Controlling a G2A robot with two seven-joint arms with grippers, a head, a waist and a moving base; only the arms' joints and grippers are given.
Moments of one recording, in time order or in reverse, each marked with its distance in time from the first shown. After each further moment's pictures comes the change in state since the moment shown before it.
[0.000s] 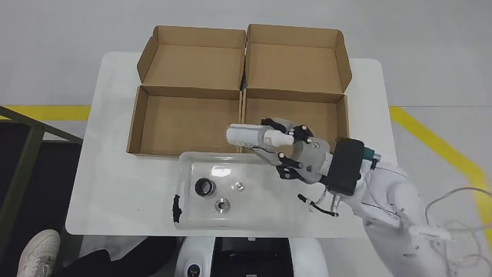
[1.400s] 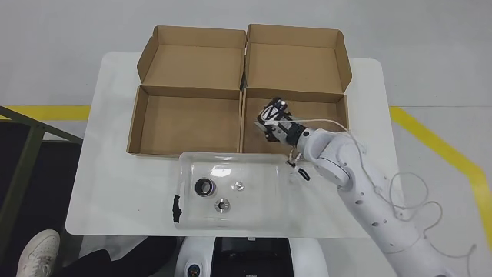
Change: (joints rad) left arm 0.000 0.000 0.000 0.000 0.000 0.000 0.000; right arm 0.318 -0.063 -0.242 0.471 -0.150 0.318 0.510
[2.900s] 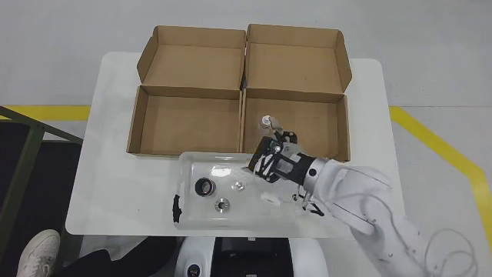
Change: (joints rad) left arm 0.000 0.000 0.000 0.000 0.000 0.000 0.000; right arm -0.249 0.040 0.074 -0.498 -0.106 -0.191 0.162
